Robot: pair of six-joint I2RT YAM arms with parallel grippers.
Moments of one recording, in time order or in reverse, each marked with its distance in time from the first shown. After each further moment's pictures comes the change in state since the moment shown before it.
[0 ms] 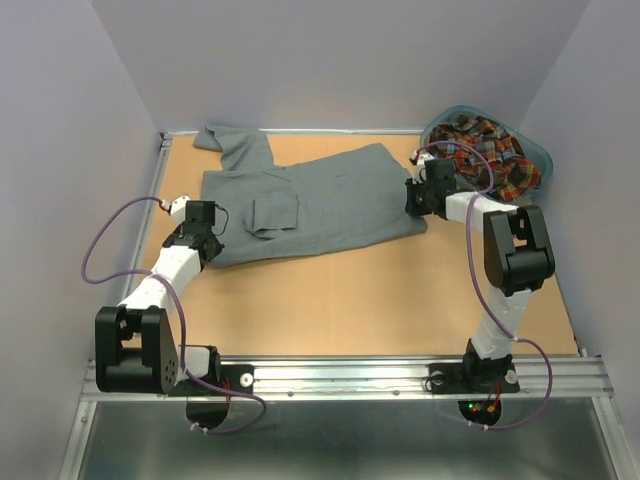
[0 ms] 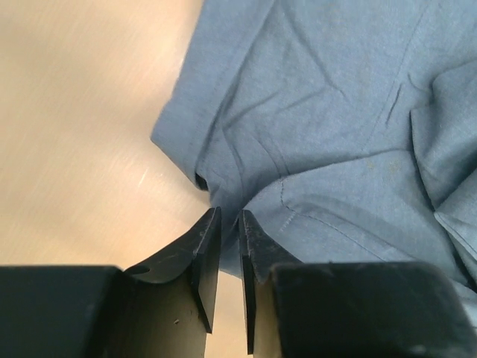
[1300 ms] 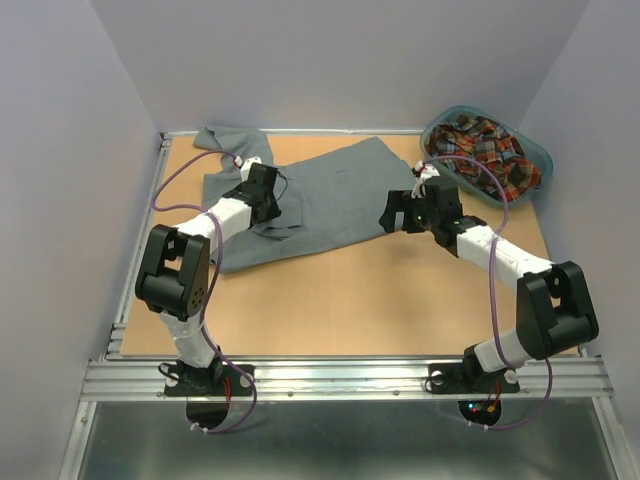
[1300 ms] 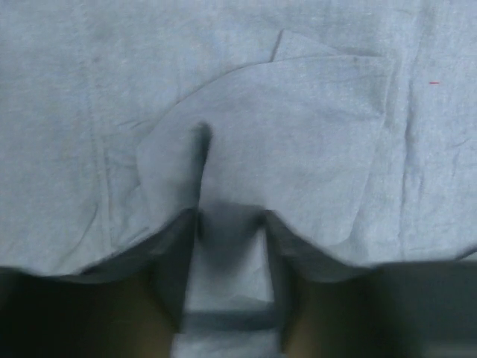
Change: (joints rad) left arm -0.284 0.458 0.398 0.141 0.100 0.028; right arm 0.140 -0.455 -0.287 0.036 -0.037 0.251
